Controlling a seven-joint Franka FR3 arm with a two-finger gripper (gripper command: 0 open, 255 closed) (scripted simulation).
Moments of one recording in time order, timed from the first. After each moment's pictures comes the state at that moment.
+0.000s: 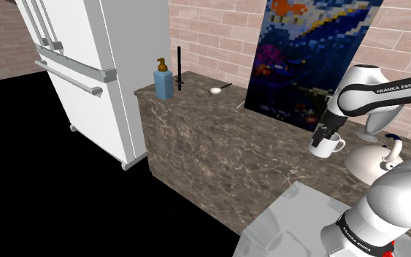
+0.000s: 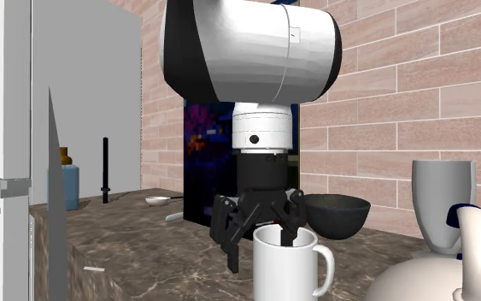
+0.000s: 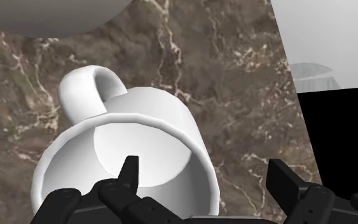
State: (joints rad) arm -0.20 -0.62 -0.55 -2.82 -0.40 2.24 -0.29
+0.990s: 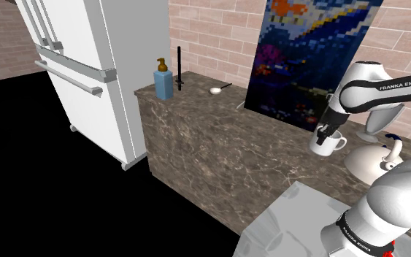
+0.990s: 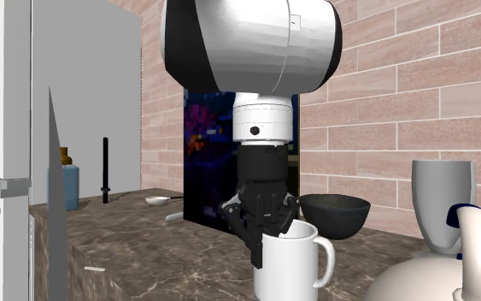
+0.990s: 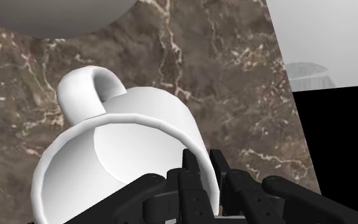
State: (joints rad) arm -0.20 -0.64 -0.54 -2.80 -0.39 2.21 -0.29
